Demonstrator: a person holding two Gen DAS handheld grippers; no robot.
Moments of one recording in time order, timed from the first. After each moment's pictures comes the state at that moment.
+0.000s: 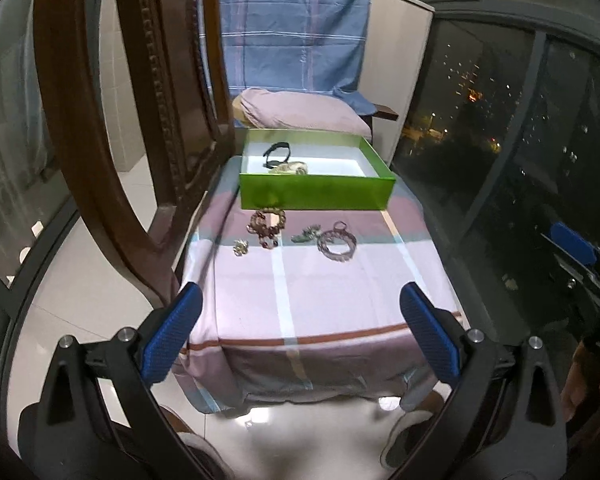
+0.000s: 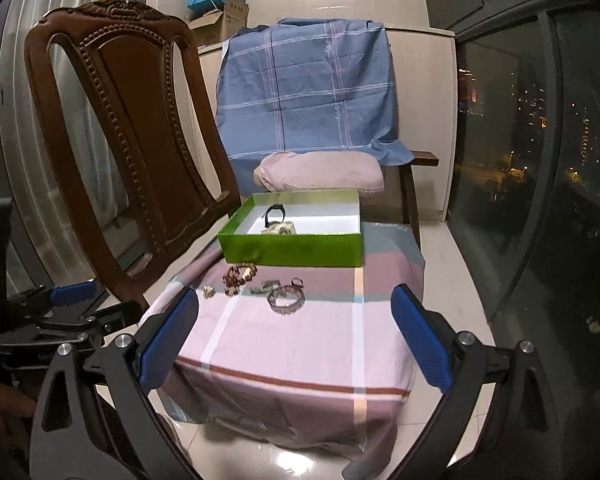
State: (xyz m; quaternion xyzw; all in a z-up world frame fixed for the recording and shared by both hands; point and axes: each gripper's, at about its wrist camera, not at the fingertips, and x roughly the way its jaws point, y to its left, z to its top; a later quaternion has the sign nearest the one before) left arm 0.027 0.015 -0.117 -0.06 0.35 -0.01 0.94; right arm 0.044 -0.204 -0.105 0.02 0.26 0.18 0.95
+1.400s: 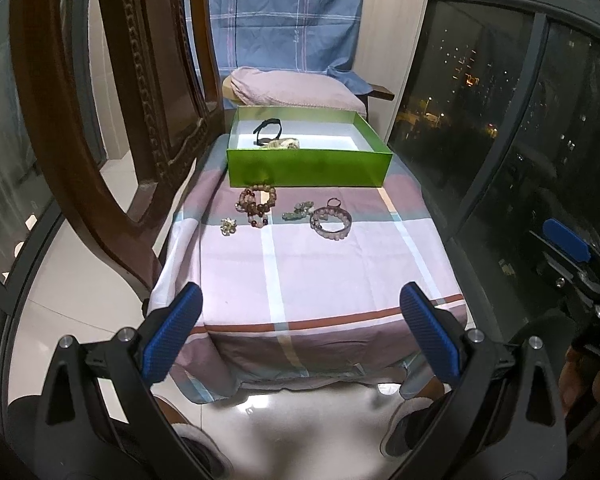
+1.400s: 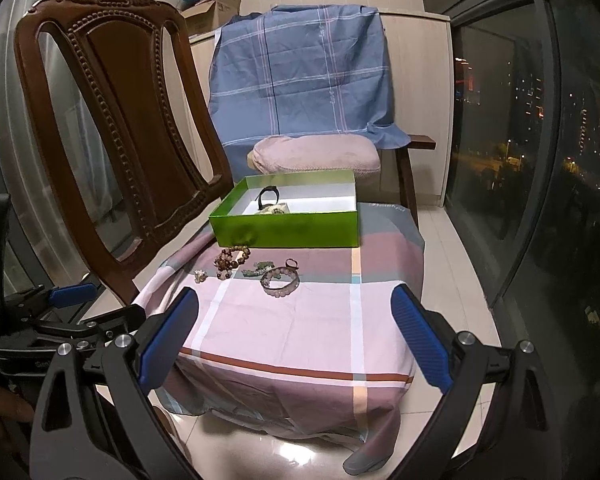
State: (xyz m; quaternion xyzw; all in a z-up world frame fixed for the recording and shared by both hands) left arm 0.041 0.009 -0.139 -0.06 0.38 -0.02 0.92; right arm 0.051 -0.202 -0.128 0.02 0.28 0.17 0.94
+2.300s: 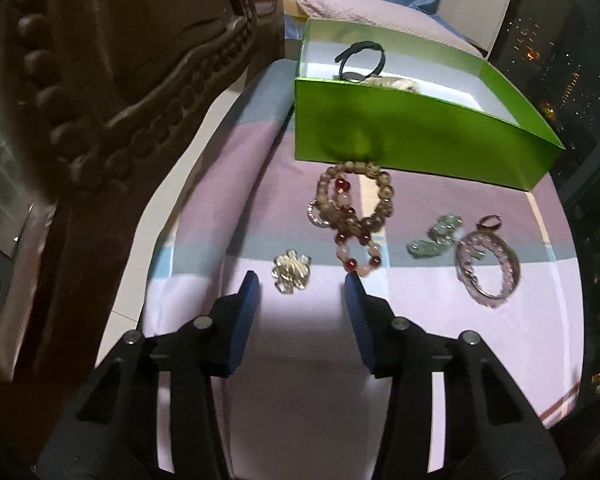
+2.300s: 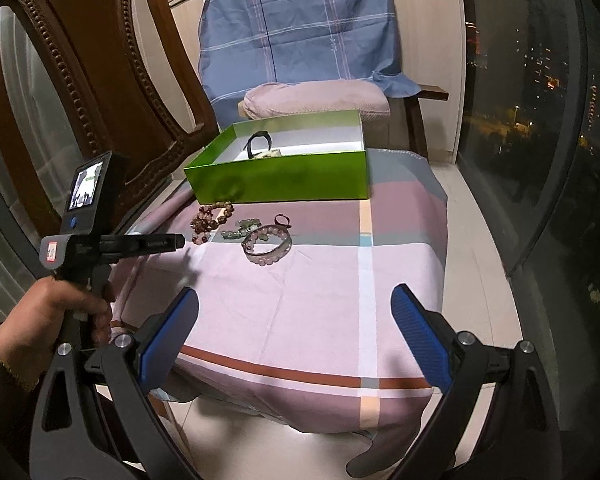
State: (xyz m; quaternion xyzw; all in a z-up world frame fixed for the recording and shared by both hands) left arm 0.218 0.073 -0.252 -0.07 0.49 0.08 0.87; right arm 0.115 -0.191 -0.194 0.02 0.36 0.18 0.91
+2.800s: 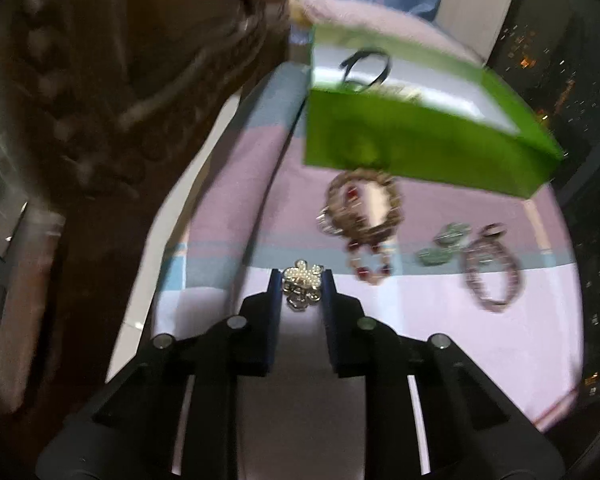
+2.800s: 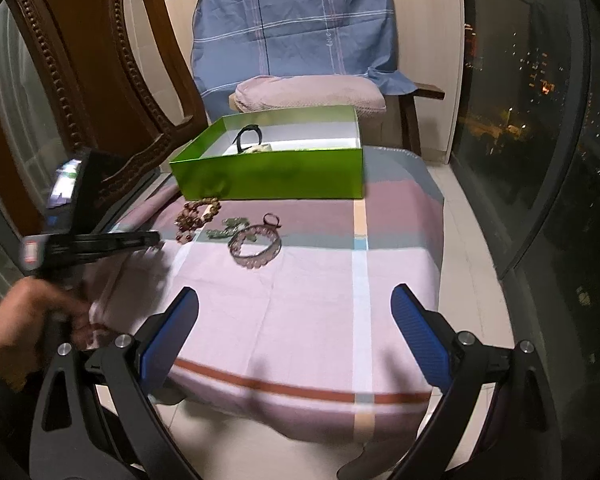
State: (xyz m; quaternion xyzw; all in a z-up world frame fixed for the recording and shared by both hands) left arm 0.208 0.081 -0.240 -0.09 0.46 0.06 0.88; right arm 0.135 -0.179 -0.201 0.00 0.37 0.16 0.92
